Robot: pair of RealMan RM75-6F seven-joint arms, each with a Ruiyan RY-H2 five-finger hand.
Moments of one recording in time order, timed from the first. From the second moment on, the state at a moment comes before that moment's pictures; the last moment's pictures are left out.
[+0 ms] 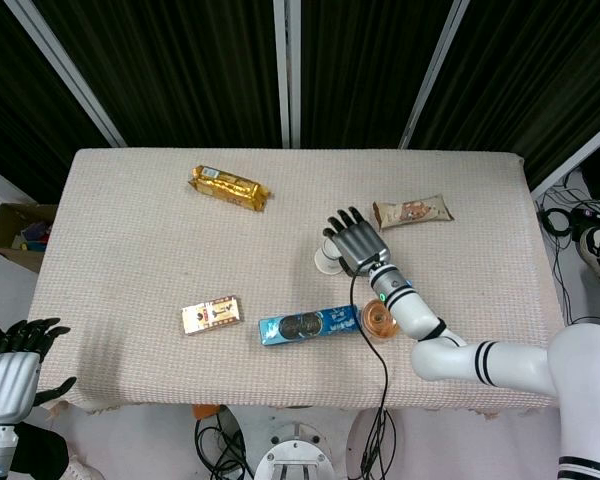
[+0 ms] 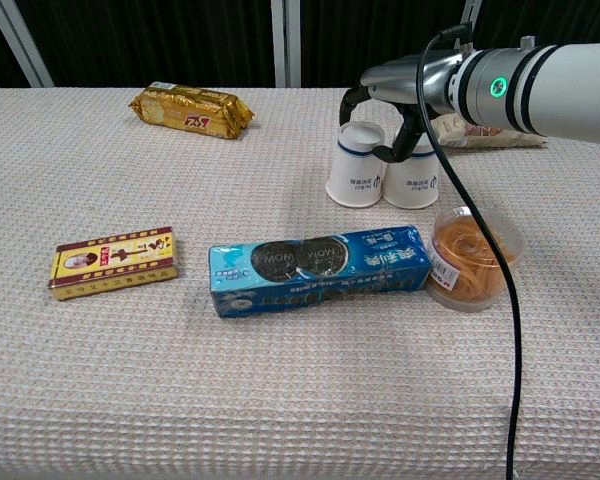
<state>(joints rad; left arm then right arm) 0.06 -1.21 0.05 -1.55 1.58 1.58 0.08 1.12 -1.49 0.10 -1.49 -0.68 0.85 -0.61</state>
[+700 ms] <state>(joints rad) 0.03 -1.19 0.02 -1.55 1.59 1.58 0.07 0.74 -1.11 -0.03 -1.86 -1.07 1.29 -0.46</state>
